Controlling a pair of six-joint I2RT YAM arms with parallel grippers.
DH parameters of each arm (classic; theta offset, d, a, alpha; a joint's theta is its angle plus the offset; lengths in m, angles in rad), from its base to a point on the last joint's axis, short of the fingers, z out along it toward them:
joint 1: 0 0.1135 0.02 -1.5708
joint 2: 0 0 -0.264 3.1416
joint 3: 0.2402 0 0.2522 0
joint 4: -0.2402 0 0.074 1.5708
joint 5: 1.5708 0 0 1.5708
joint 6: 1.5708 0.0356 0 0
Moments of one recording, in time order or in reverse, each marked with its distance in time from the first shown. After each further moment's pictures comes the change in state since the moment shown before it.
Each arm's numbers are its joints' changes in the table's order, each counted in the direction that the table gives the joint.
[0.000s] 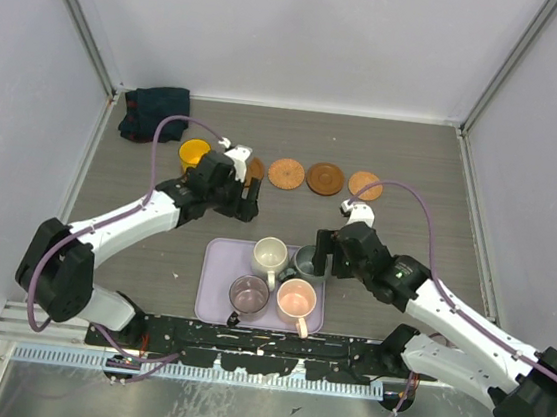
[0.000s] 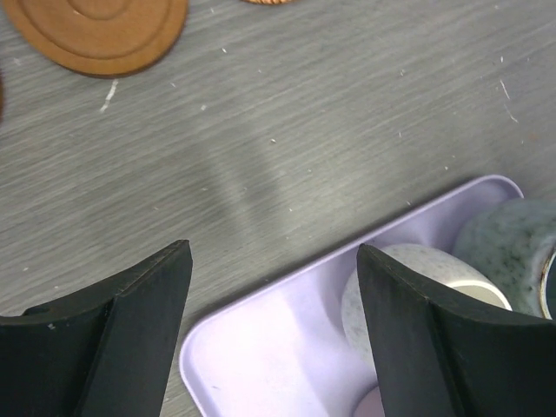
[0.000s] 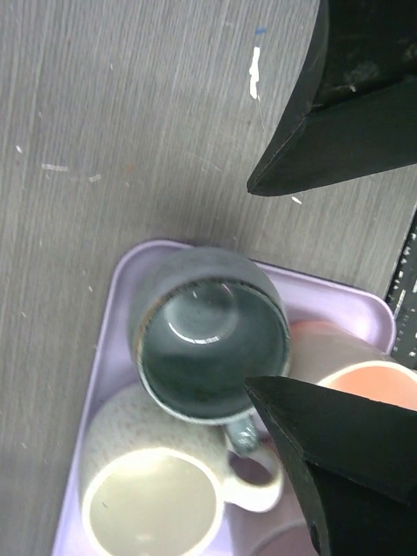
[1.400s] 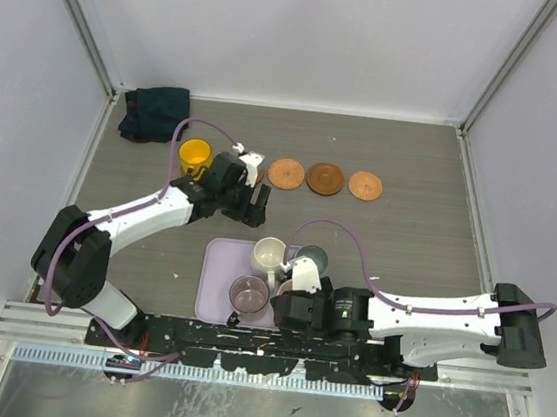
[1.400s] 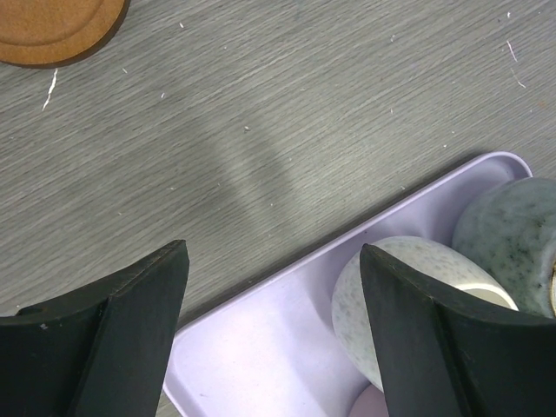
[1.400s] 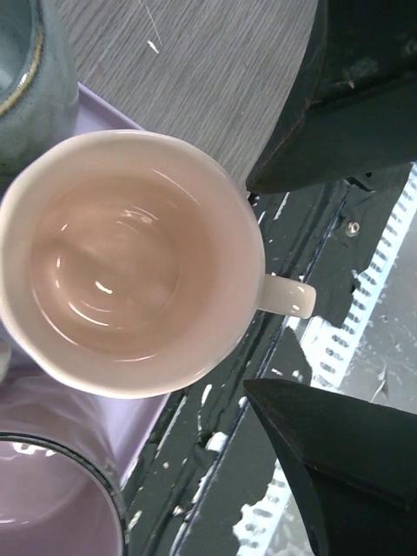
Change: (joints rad) left arm -0.056 0.106 0.052 -0.031 0.048 0.020; right arm 0.697 0.253 0.117 -0.289 0.122 0.391
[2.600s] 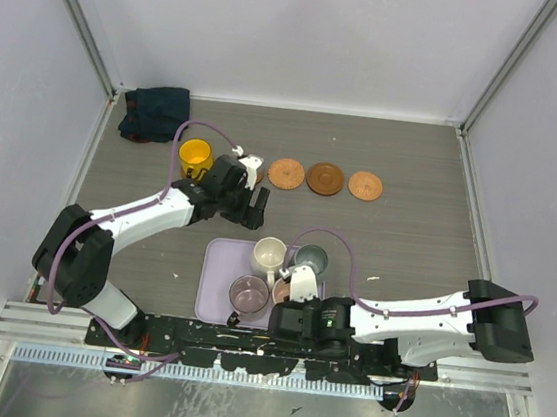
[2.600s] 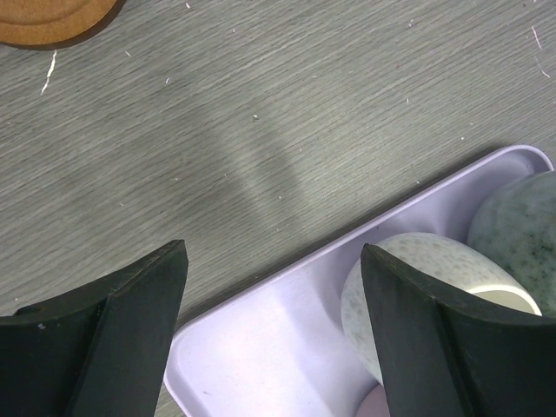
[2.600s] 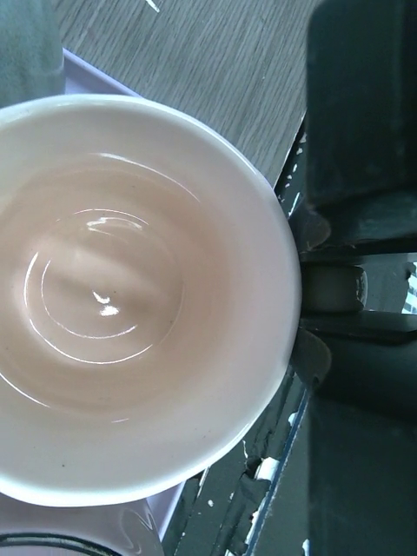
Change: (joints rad) left arm 0.000 0.007 -0.021 0.005 -0.013 0.001; right arm 0.039 0.092 -0.105 0.145 0.074 0.127
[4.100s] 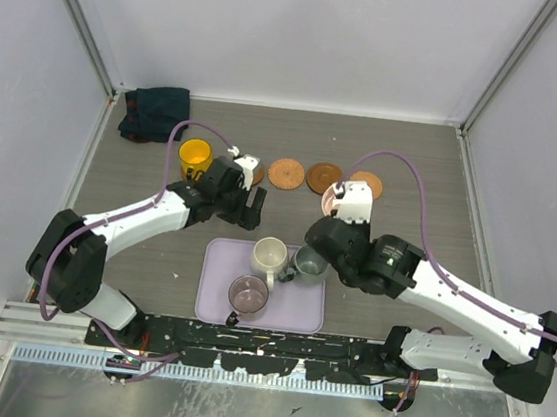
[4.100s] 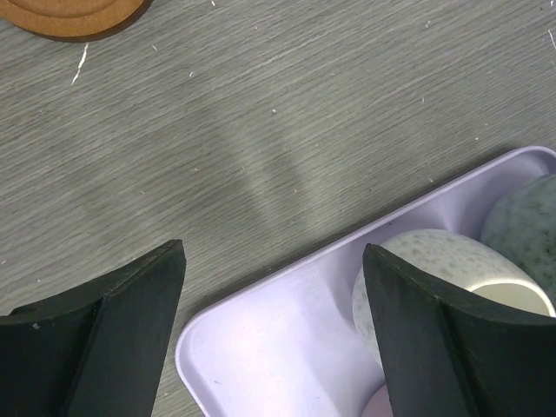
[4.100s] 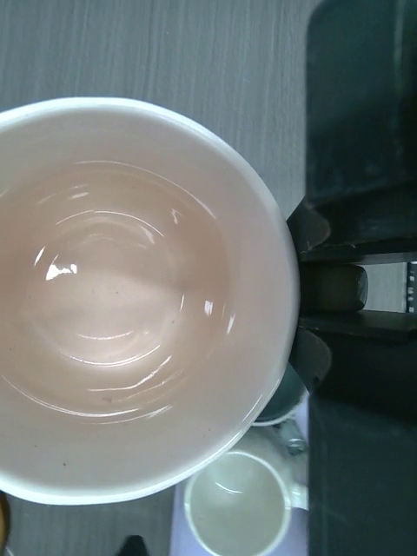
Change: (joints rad) left arm 0.000 -0.040 -0.026 -0.002 -0.043 0.001; right arm -0.415 -0.191 0.410 -0.310 0.365 -0.320
